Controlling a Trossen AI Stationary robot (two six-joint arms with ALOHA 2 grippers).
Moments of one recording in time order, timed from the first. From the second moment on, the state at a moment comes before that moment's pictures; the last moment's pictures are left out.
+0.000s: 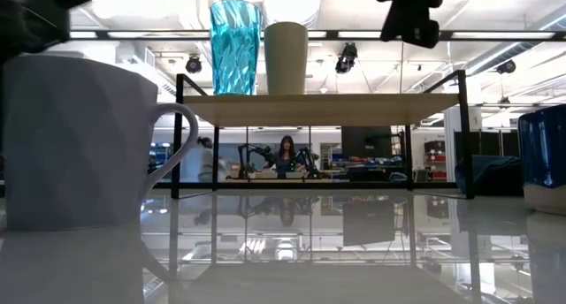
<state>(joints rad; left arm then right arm) -0.78 1.65 1.10 -0.85 -0.33 -2.18 -0.17 1.21 1.23 -0.90 -0.13 0.44</state>
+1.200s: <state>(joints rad) -0.59 1.65 0.88 -0.02 -0.61 -1.61 -0.17 1.21 1.23 -0.83 -0.08 0.54</state>
